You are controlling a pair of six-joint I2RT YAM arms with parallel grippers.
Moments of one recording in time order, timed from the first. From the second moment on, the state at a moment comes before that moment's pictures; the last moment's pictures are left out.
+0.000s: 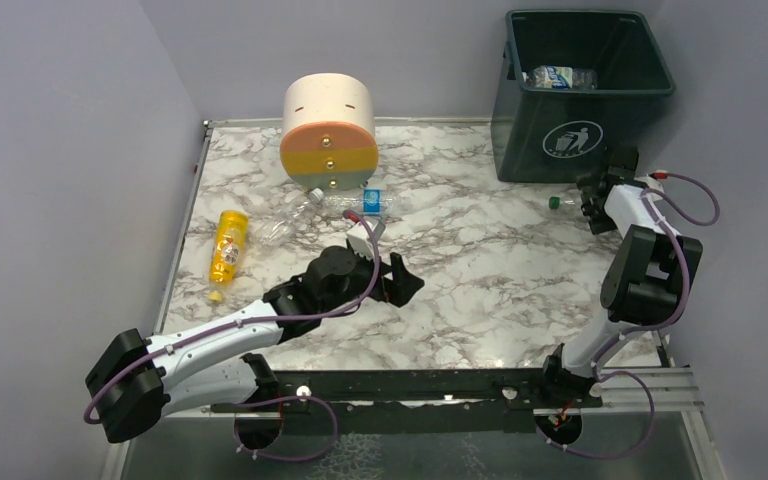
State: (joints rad) left arm -0.95 1.03 0.57 0.14 -0.02 -0.56; right arm -0.29 1.72 1.22 -0.42 0.32 1.04
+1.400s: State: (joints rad) left arm -0.90 0.93 0.56 0.09 -0.01 -0.57; right arm -0.29 1.82 1.19 -0.43 0.30 0.96
